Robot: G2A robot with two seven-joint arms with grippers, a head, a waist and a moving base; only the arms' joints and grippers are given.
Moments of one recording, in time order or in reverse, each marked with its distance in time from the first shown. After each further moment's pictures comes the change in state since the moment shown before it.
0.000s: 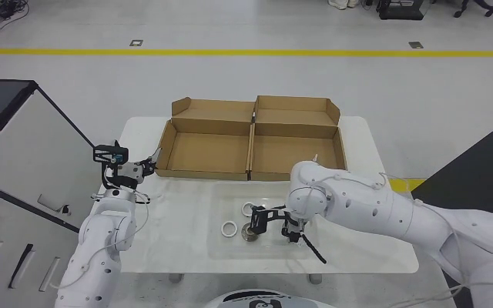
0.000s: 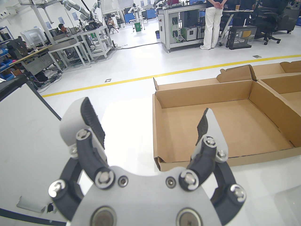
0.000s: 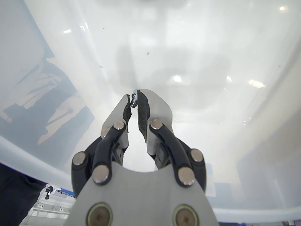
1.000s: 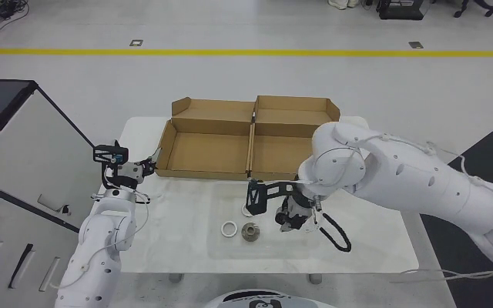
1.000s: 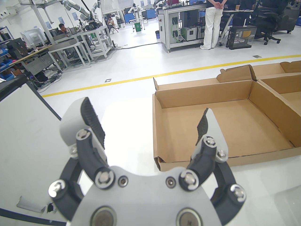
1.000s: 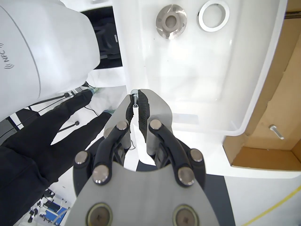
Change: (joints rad) left arm 0.000 0.000 0.000 0.000 0.000 0.000 0.000; right arm 0.246 0.135 0.099 -0.206 0.418 0.028 -0.042
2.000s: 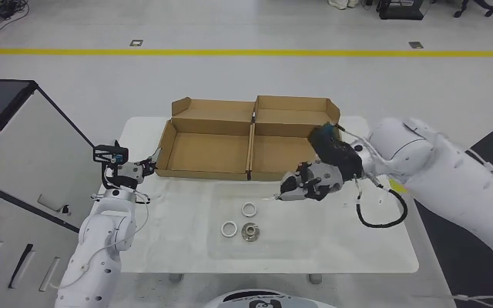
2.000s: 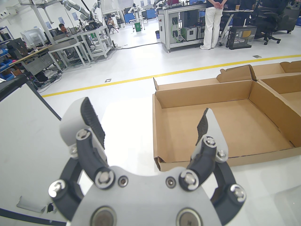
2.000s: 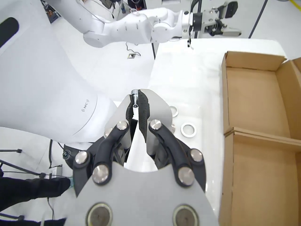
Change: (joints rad) left arm 0.000 0.000 0.000 0.000 0.000 0.000 0.000; right arm -0.334 0.238 0.350 0.133 0.194 -0.755 -0.696
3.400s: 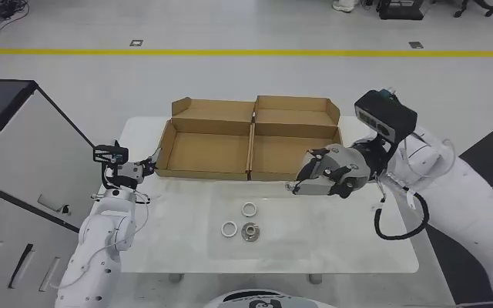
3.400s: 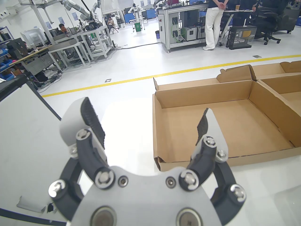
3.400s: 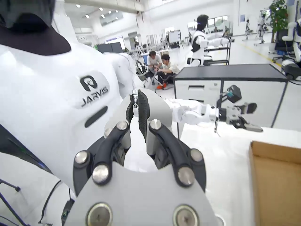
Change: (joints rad) left arm 0.000 0.000 0.000 0.000 0.000 0.000 0.000; right arm -0.187 -0.087 0.243 -0.162 0.357 -0.001 -0.103
